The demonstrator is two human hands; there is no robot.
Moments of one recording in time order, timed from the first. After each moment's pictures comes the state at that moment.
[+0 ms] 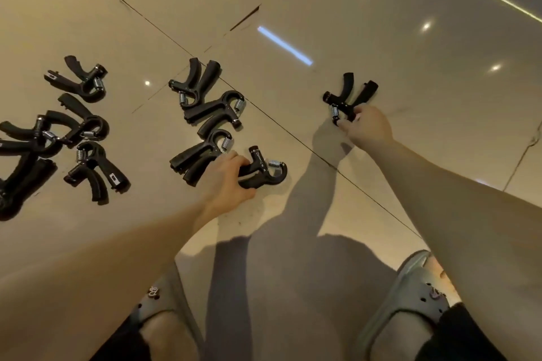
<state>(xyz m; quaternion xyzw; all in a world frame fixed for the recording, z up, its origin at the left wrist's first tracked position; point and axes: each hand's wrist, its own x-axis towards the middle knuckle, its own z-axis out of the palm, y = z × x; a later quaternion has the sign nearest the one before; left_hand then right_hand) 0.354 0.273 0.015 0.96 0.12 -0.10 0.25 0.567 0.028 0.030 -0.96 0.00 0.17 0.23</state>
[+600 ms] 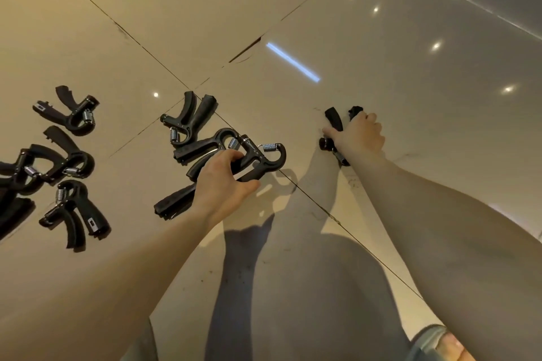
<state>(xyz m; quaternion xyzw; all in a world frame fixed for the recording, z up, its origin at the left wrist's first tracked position) 0.445 0.281 0.030 0.89 0.27 -0.01 0.36 0.660 0.080 -0.009 -0.98 0.04 0.13 0.13</state>
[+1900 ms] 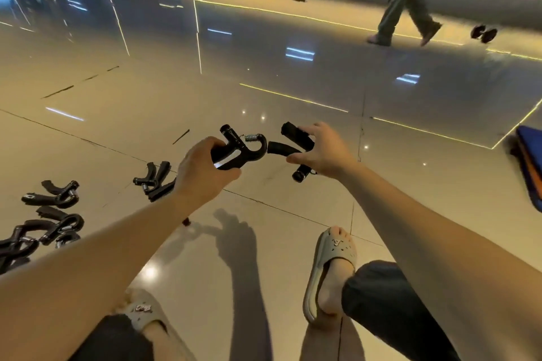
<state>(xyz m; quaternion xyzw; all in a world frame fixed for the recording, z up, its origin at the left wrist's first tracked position) 0.279 0.192 0.272 0.91 0.01 0.12 0.41 0.329 -0.068 0.313 -0.95 -0.12 -0.04 0.29</state>
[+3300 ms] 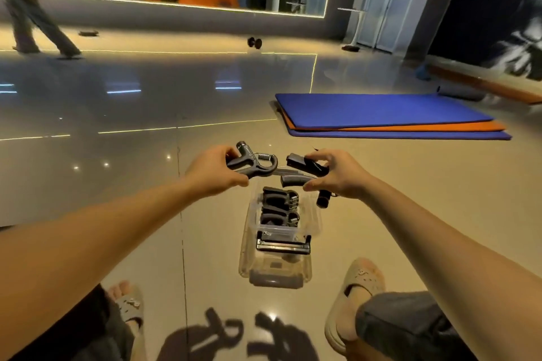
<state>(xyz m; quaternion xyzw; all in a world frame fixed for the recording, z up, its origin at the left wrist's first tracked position) -0.052 -0.156 0.384 0.85 -0.37 -0.08 0.36 -0.217 -0.384 0.396 -0.94 0.19 -0.09 0.28</state>
